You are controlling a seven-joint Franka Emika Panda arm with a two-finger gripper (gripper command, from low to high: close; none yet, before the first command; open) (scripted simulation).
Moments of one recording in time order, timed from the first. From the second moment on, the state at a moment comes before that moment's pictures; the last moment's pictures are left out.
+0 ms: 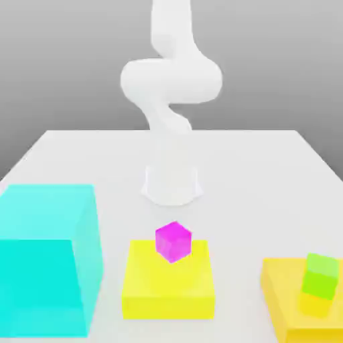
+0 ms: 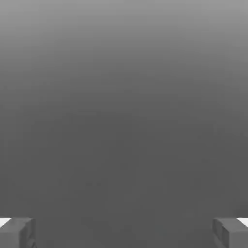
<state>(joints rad) 0.02 -0.77 -0.03 -2.24 -0.01 2.20 0.75</state>
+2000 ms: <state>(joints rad) 0.42 -0.90 -1.32 -2.65 -1.07 2.09 -2.00</state>
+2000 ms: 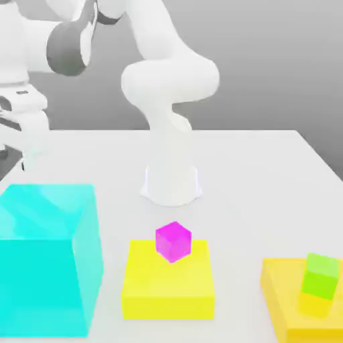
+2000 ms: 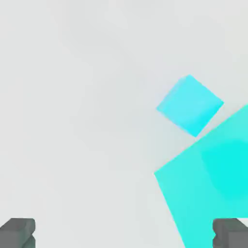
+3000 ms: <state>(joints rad) 0.70 -0.95 -1.70 -2.76 -1.43 2.18 -2.37</state>
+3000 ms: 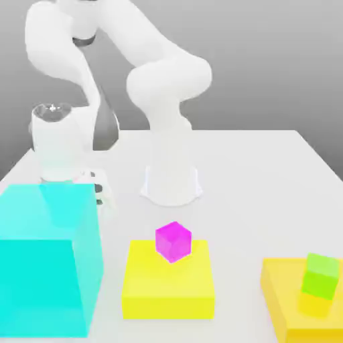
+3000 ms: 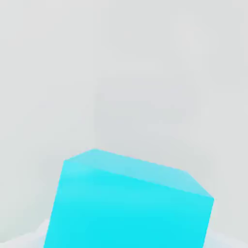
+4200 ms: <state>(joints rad) 1.88 -0.45 -1.46 -2.31 -0.66 2.22 -1.07</state>
